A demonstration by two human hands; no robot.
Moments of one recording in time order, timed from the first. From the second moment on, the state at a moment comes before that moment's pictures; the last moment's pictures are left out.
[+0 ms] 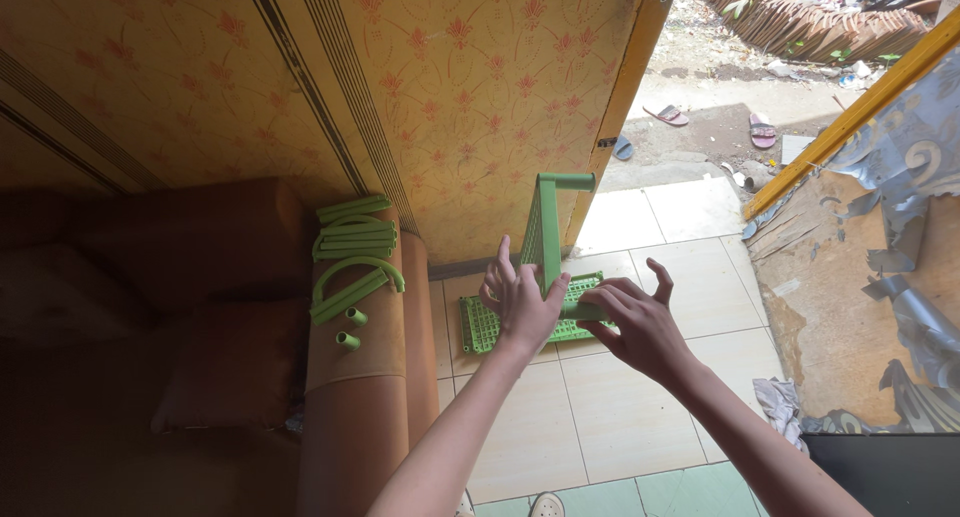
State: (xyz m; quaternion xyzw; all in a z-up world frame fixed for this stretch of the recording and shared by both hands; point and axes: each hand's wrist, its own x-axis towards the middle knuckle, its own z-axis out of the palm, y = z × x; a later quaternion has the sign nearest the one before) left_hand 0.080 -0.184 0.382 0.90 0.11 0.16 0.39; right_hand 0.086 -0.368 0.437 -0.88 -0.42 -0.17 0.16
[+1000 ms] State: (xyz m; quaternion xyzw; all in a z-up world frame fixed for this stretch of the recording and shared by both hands) left_hand 0.056 -0.173 0.373 0.87 0.09 0.21 0.43; right_hand 0.089 -0.349 0.429 -0.89 -0.39 0.02 0.22
